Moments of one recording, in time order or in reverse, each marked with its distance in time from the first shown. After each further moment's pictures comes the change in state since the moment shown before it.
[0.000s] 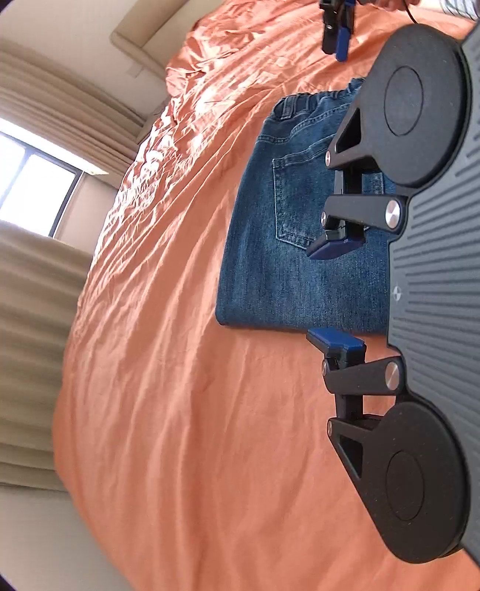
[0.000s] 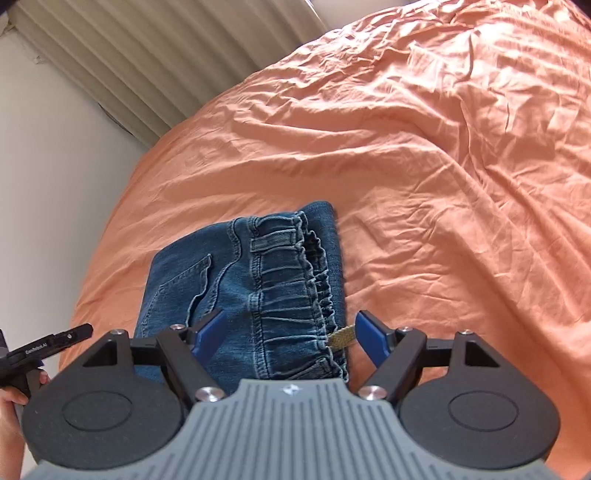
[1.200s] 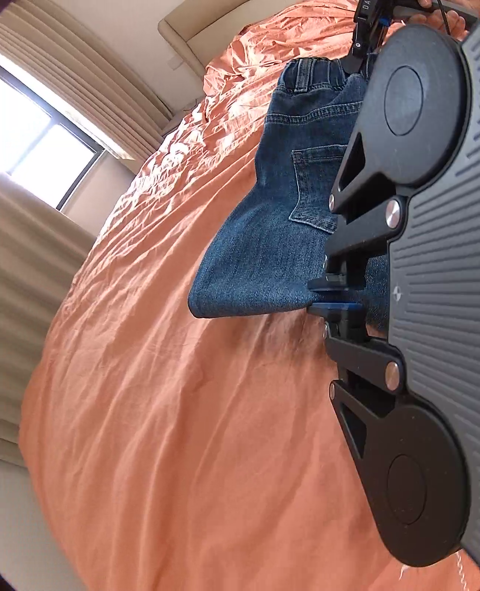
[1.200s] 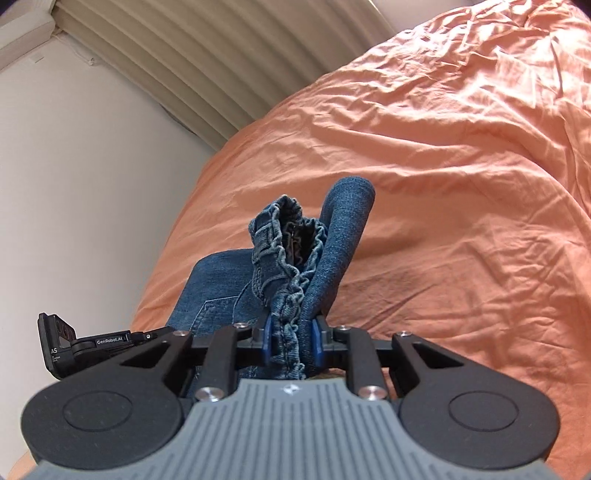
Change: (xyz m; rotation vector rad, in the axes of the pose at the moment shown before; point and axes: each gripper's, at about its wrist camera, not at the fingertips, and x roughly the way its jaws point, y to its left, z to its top) left arm -0.012 0.015 0.021 -0.132 0.011 -0.030; right arm 0.012 0.085 0.021 -0.114 -0.016 0.203
